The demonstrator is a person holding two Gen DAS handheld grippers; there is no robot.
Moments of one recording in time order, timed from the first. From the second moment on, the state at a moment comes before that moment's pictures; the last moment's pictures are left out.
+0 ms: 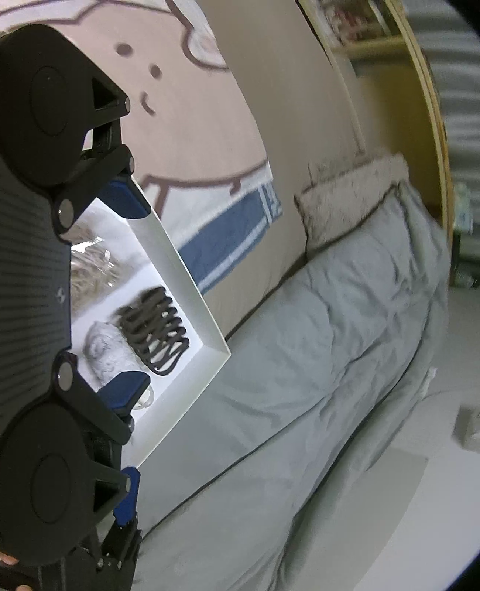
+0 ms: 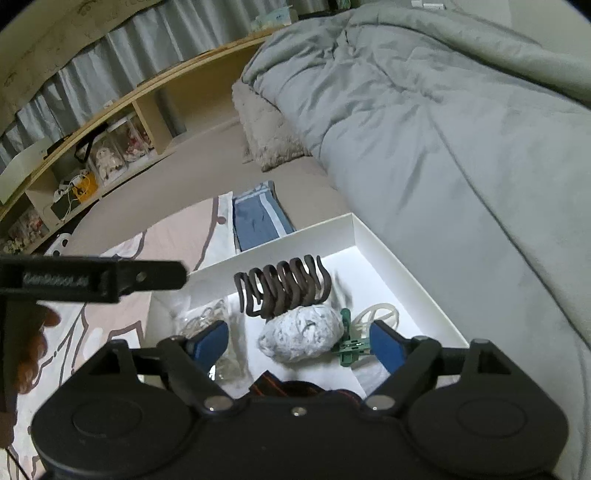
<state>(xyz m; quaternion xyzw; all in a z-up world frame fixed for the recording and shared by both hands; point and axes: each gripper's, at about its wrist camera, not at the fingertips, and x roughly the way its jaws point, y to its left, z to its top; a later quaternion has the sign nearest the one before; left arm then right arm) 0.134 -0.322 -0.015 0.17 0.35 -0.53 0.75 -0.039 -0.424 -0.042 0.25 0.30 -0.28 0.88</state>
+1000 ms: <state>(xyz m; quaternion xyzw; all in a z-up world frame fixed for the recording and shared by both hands) 0.018 -0.131 0.055 0.11 0.30 -0.46 0.83 -0.145 -0.301 0.042 0.16 0.28 -0.32 0.89</state>
